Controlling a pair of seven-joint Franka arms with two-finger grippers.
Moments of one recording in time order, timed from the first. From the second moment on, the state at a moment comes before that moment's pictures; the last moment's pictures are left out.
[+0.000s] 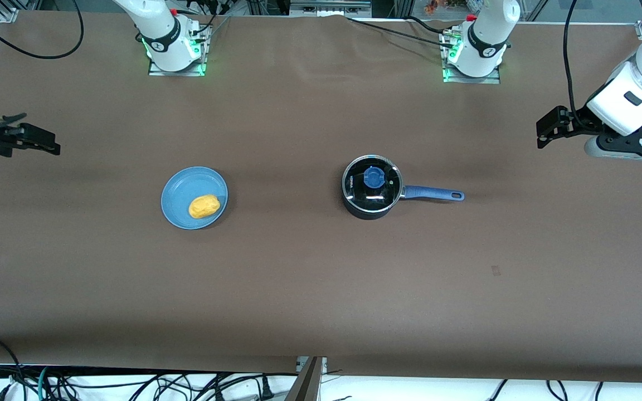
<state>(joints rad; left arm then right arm) 0.12 0.05 -0.26 -1.55 0.04 1.57 -0.05 0.01 0.19 -0.05 -1.43 0.00 1.47 -0.10</state>
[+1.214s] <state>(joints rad) -0.03 0.28 -0.43 -1.76 -0.12 1.80 -0.50 0.13 0.26 -0.04 -1.44 0.00 1.48 0.45</state>
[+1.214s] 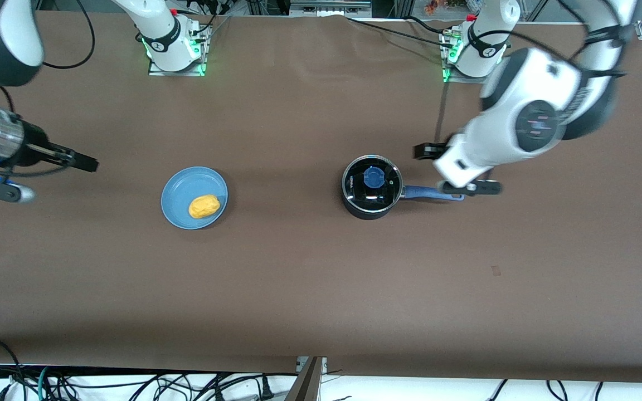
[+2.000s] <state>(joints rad) -0.12 0.40 -0.53 -1.94 0.00 2.28 -0.76 0.27 0.57 -0.04 -1.45 0.03 1.83 1.09</state>
